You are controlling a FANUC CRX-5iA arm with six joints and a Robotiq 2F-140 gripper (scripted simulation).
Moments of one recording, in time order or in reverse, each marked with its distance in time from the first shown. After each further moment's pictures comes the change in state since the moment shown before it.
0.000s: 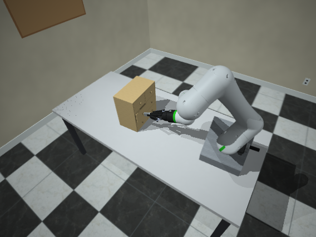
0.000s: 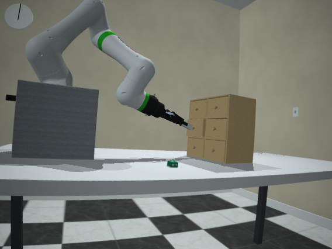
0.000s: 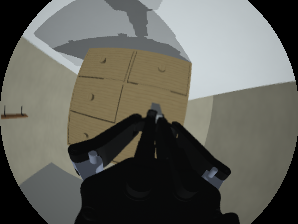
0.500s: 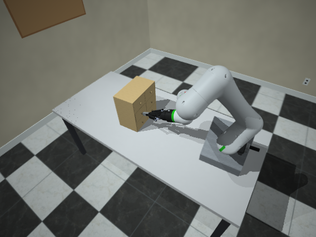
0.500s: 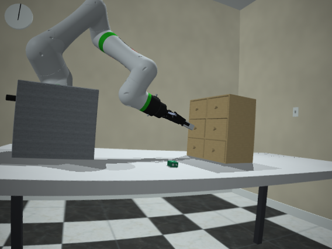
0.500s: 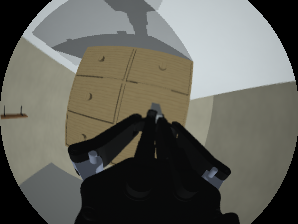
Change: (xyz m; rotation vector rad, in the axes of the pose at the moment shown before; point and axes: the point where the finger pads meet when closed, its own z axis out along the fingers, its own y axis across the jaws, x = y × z) arm -0.003 0.000 0.010 0.000 0.001 0.000
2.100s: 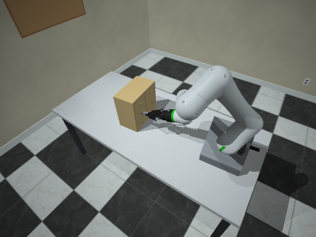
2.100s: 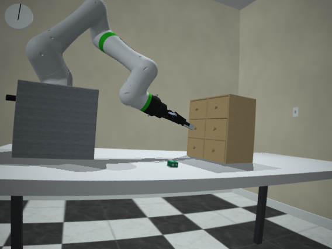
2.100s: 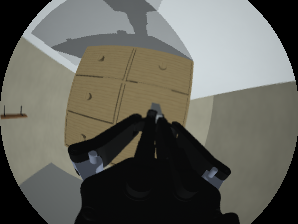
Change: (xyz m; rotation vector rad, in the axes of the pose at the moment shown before) arm -0.001 0.000 0.002 0.000 0.000 0.000
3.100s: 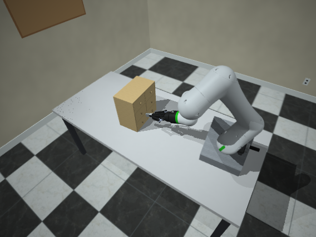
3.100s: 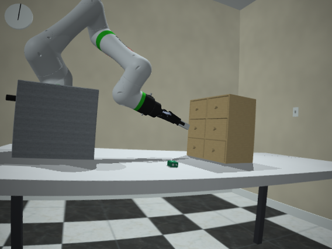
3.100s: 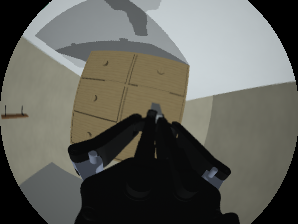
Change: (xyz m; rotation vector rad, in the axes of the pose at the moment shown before) arm 0.010 0.000 -0.030 0.001 -0.001 0.000
